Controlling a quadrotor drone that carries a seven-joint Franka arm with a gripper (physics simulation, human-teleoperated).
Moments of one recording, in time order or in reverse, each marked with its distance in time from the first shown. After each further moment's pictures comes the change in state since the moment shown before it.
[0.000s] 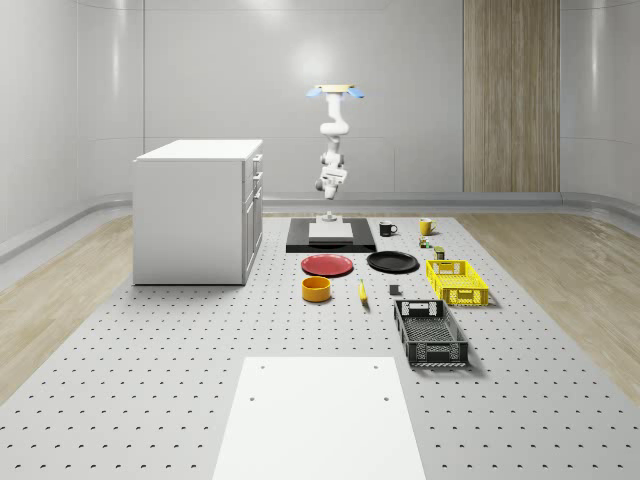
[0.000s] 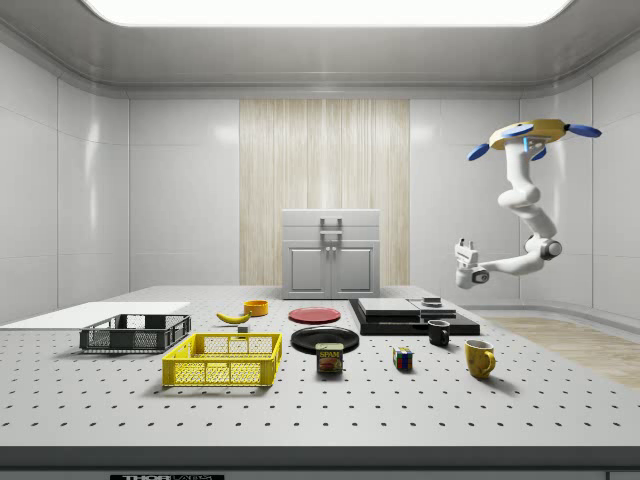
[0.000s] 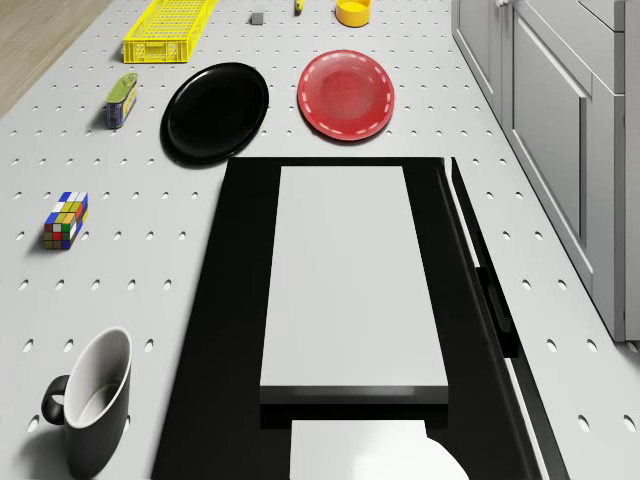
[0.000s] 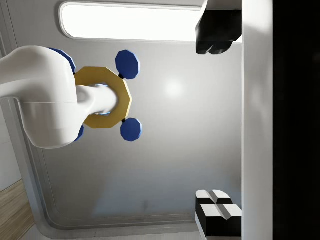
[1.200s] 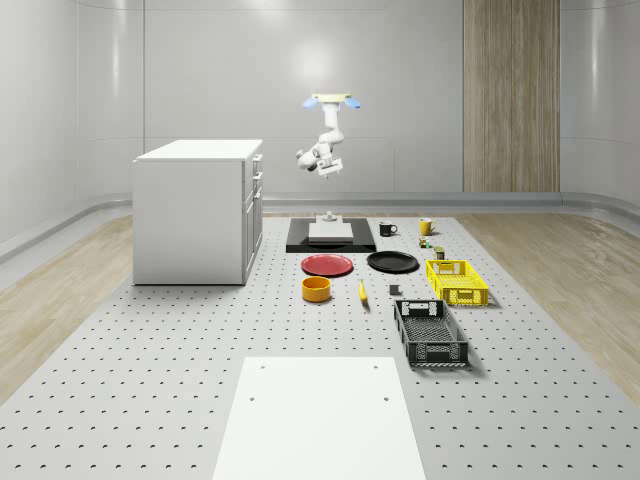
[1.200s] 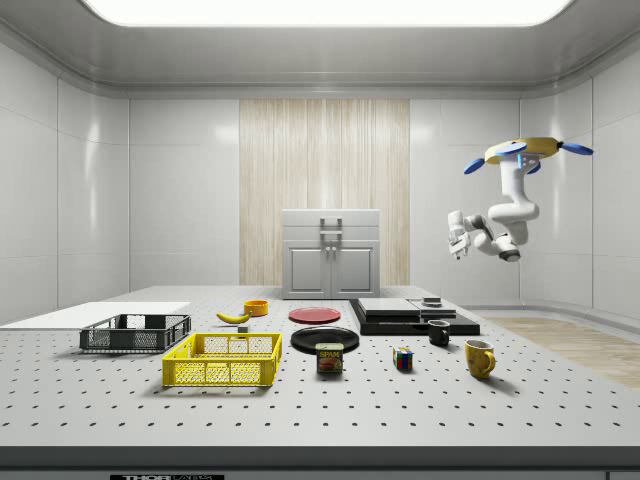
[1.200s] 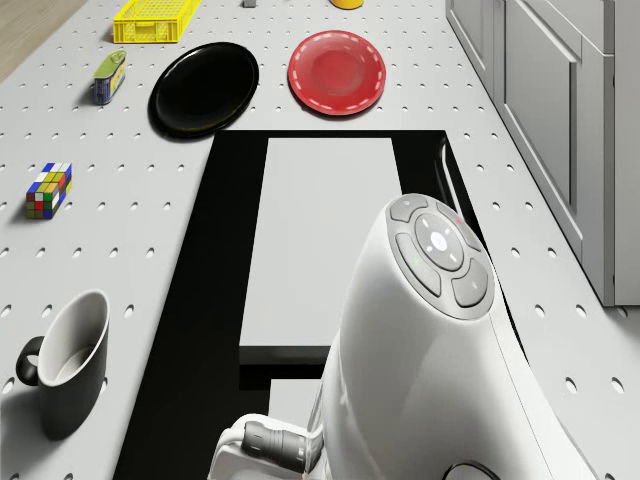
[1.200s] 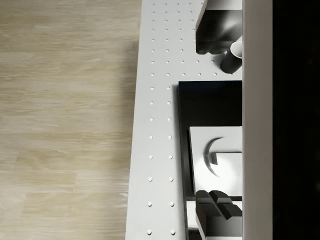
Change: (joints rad) arm -0.783 -0.240 1.026 -0.800 -1.739 -0.176 0.627
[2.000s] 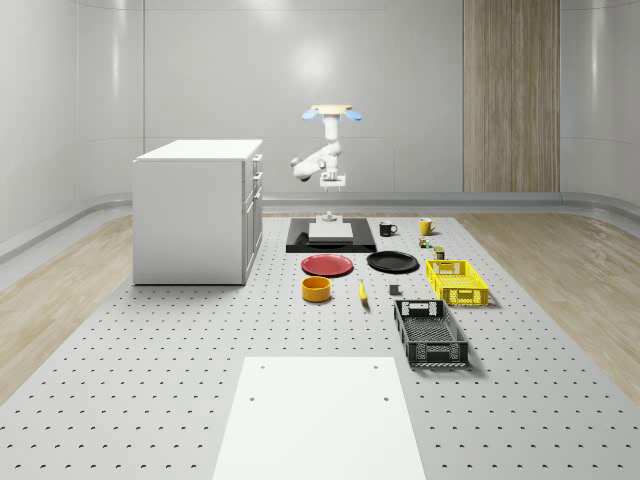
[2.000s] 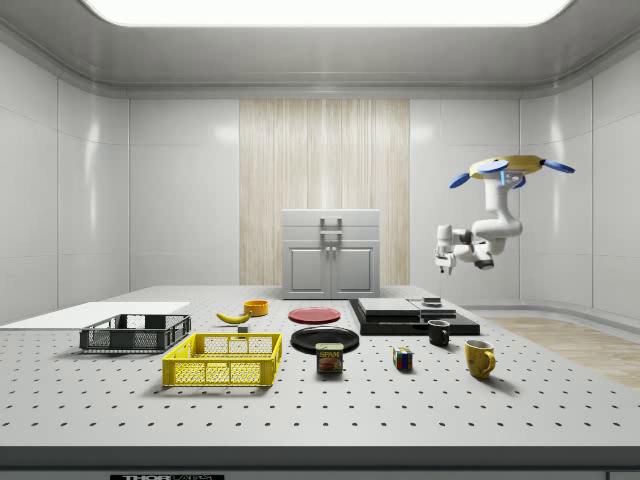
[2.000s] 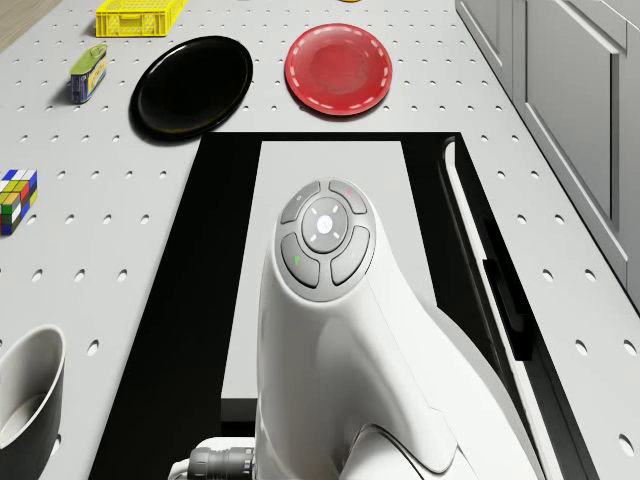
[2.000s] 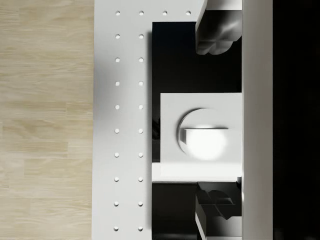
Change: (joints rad) arm -0.207 -0.119 0.106 -0.023 -0.064 -0.037 0.141
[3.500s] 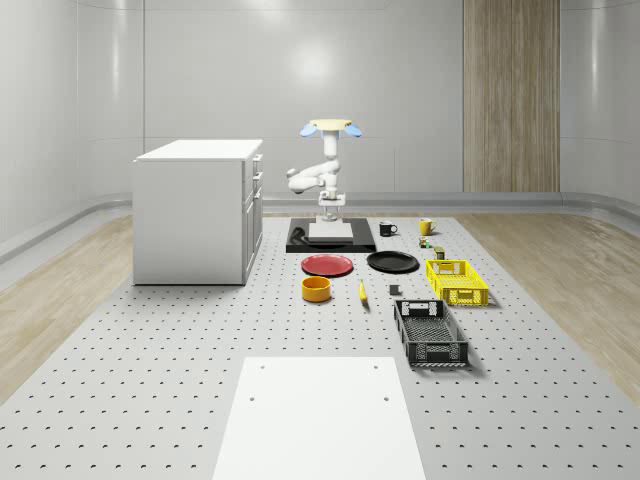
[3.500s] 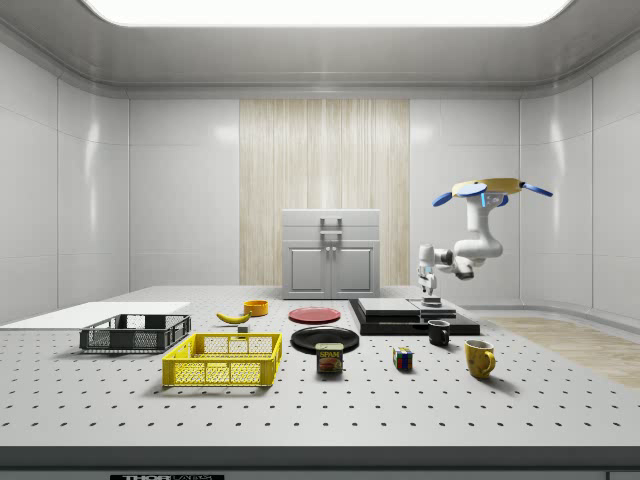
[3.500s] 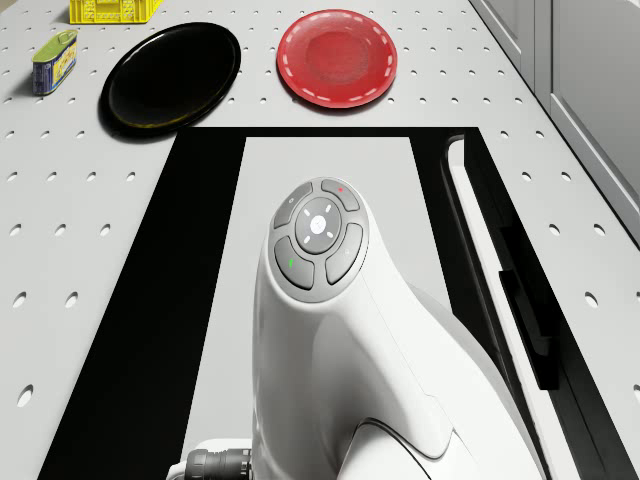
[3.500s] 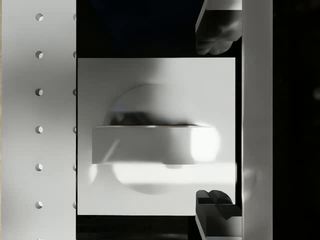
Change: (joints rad) arm -0.061 -0.150 0.051 0.010 0.075 0.129 0.055
